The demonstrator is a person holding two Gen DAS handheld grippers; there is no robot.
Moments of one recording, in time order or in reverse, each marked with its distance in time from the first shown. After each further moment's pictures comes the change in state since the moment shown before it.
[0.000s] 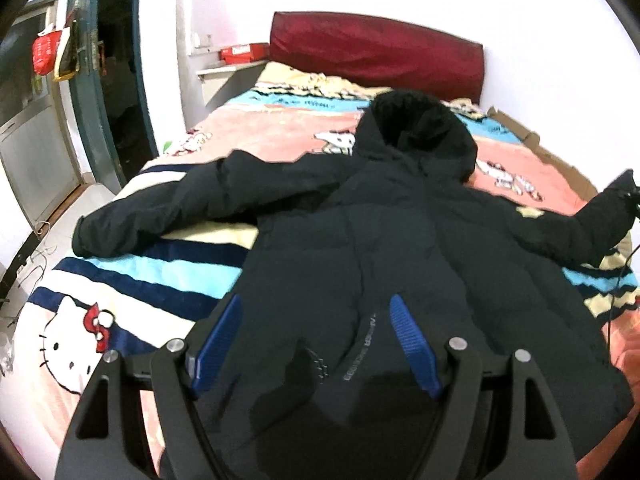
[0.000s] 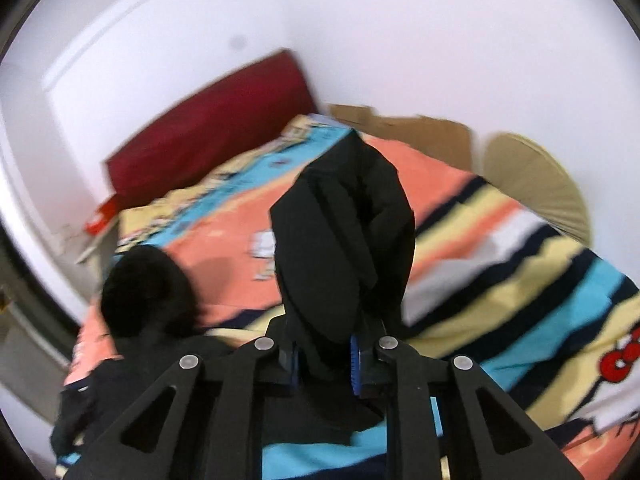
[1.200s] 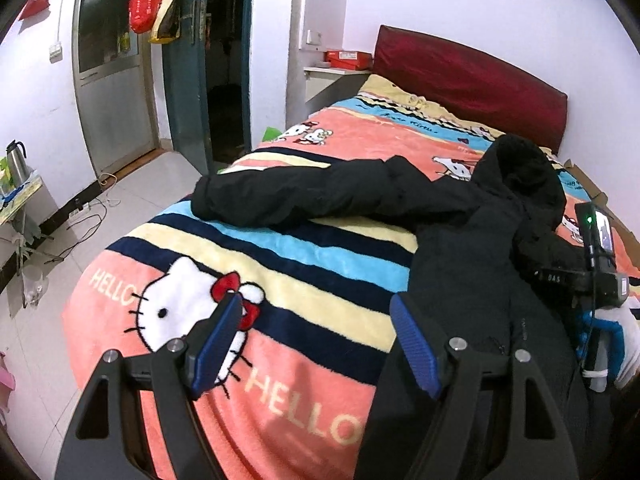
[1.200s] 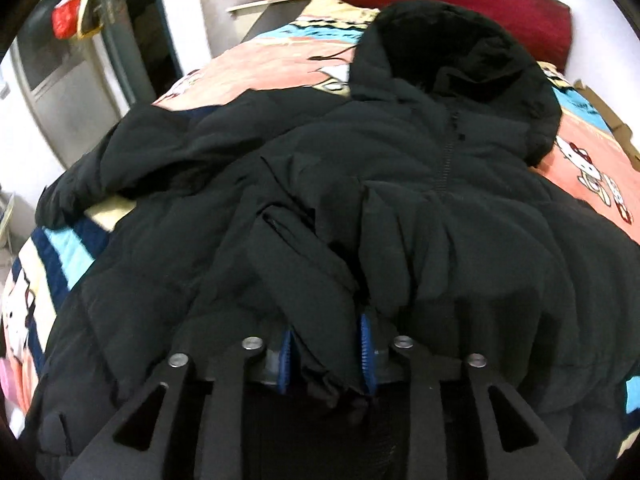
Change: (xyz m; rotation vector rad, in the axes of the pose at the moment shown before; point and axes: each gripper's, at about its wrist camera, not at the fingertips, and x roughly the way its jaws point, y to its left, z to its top) left arm -0.036 0.144 -0.032 -0.214 -0.035 0.220; right arm 0.088 0.379 -0.284 -0.693 0.478 0.224
